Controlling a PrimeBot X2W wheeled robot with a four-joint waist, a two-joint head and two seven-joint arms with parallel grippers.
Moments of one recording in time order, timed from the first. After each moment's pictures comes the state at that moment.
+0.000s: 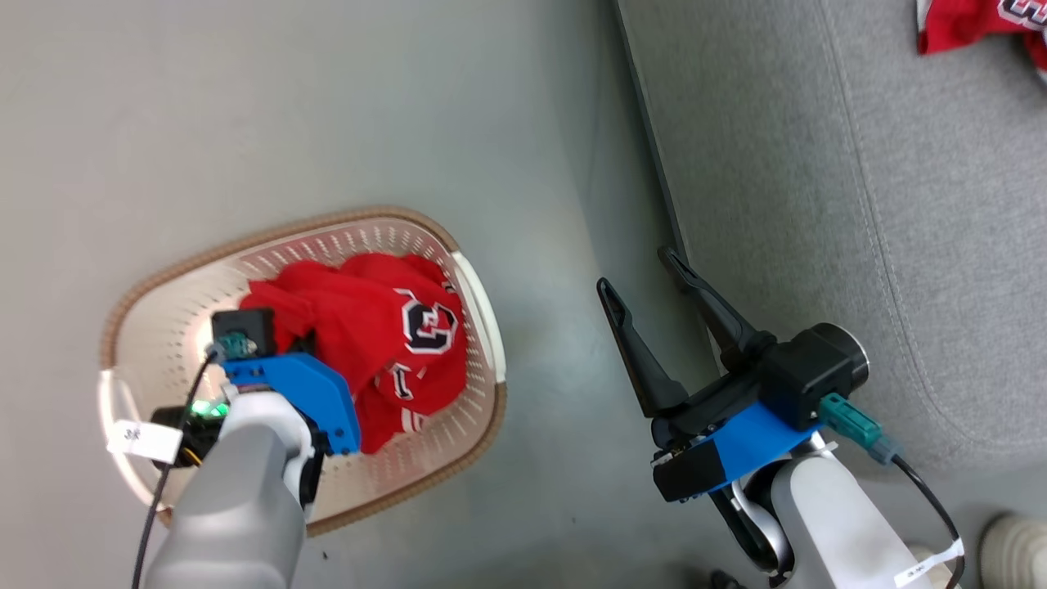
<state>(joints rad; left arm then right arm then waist) -0.75 0.08 -0.23 1.27 -0.35 -0.04 -0.13 -0.34 -0.05 0.33 0.14 0.17 0.13 -0.18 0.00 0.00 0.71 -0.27</state>
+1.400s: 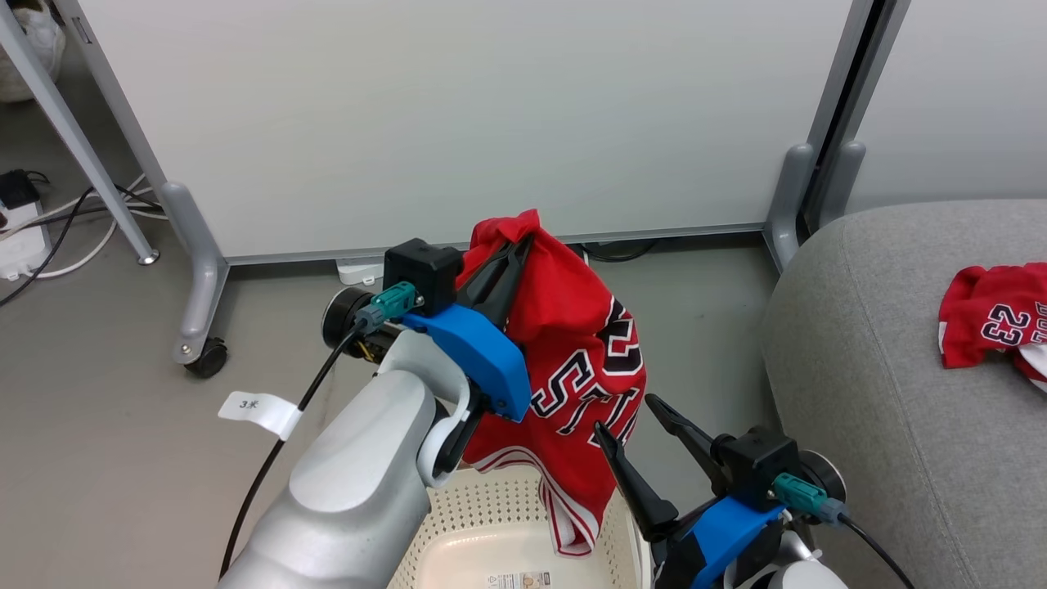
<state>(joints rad) -0.66 0.05 -0.65 0.67 -0.58 -0.09 -0.13 -0.15 -0.05 0.35 0.20 0.18 0.13 -0.02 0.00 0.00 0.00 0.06</state>
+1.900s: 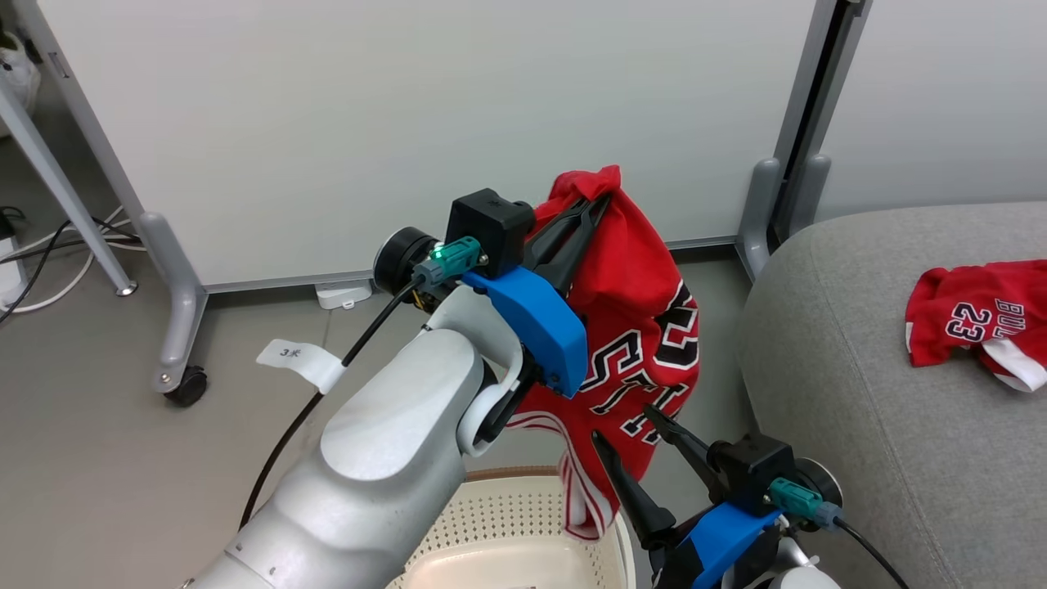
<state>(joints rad) -0.78 0.05 -0.79 0.57 -0.64 -0.07 -0.08 -0.14 -0.05 0.36 0.21 0.19 0.13 -0.01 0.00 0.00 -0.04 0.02</state>
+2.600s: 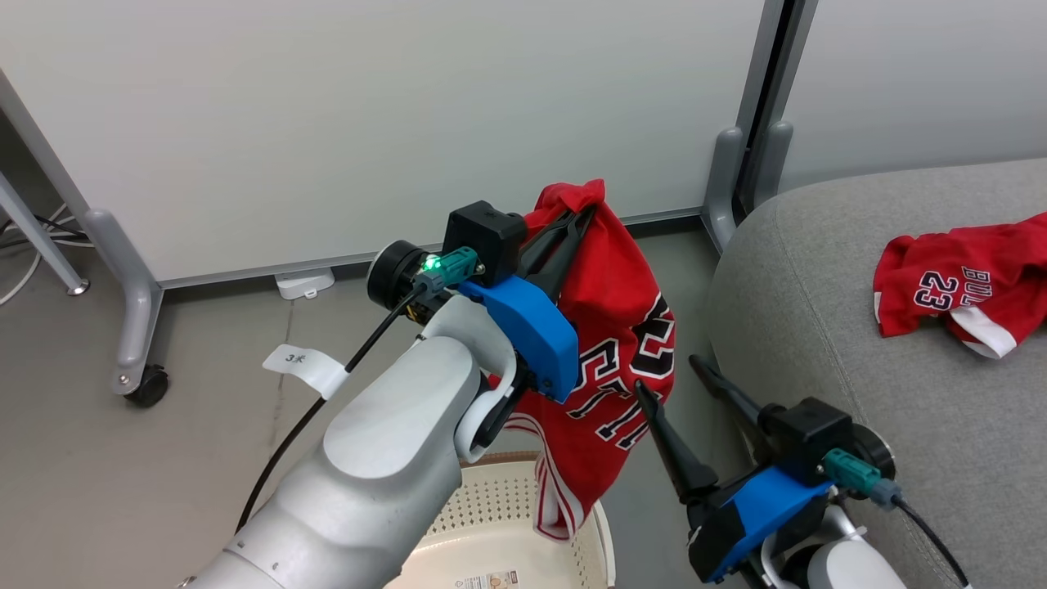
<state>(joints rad) -0.80 0.05 -0.85 0.65 -0.68 -0.04 -0.12 -0.13 -0.05 0.27 0.10 0.15 0.13 0.02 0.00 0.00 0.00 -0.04</state>
